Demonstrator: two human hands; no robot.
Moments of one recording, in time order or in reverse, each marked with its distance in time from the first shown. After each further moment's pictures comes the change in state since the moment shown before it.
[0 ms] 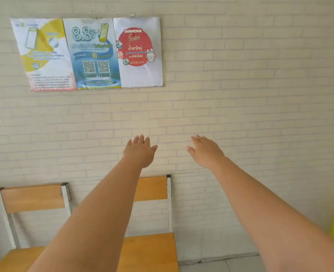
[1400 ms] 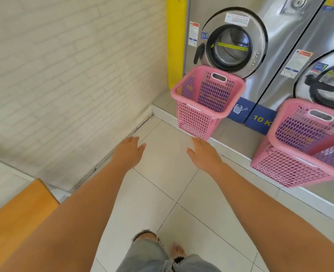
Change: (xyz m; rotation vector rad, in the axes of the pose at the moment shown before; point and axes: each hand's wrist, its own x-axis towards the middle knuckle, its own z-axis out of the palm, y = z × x) left_hand -0.175 0.434 0.301 -0.234 -0.584 0.666; right_hand -0.484 0.348 0.146 0.209 -0.263 0.964
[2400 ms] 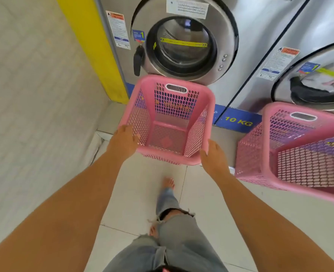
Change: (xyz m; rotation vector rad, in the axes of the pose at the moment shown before) left_hand 0.508 0.190 0.010 0.036 -0.196 0.317; right_hand 0.330 0.194 -0.063 0.315 0.221 0.703
